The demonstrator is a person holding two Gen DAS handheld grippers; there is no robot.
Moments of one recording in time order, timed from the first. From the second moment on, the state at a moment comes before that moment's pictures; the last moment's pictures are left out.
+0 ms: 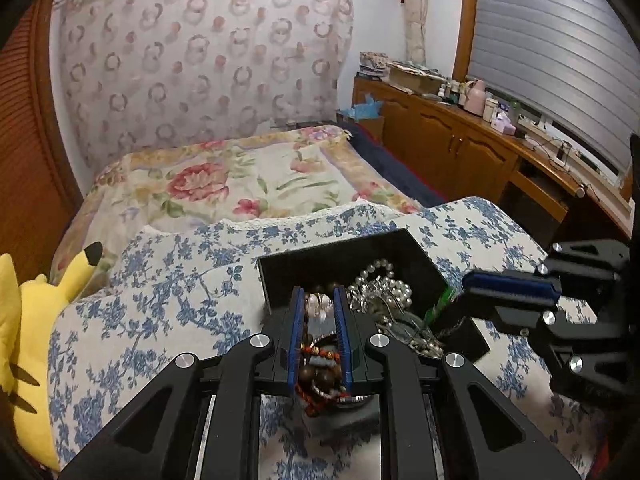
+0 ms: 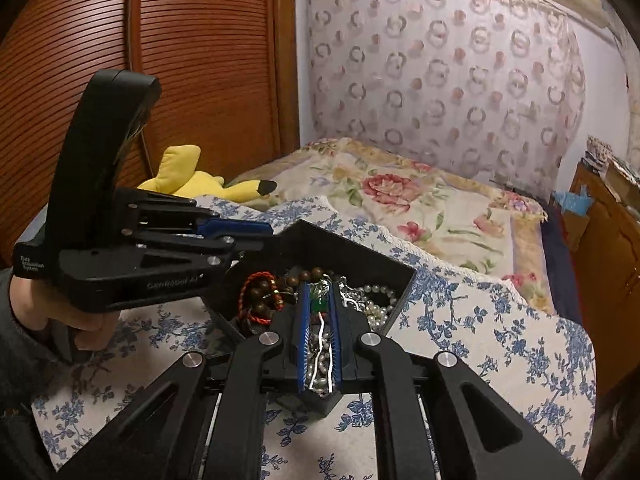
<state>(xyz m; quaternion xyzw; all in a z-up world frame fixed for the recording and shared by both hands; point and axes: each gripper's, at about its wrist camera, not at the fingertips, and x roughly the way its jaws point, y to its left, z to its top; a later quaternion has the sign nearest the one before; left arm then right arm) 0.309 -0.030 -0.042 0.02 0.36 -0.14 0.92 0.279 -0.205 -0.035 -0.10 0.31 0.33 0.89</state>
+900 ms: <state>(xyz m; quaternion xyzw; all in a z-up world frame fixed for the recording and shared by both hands) 0.213 -0.022 -0.020 0.01 0.31 -0.07 0.95 0.205 -0.257 -0.028 -0.05 0.28 0.24 0.93</state>
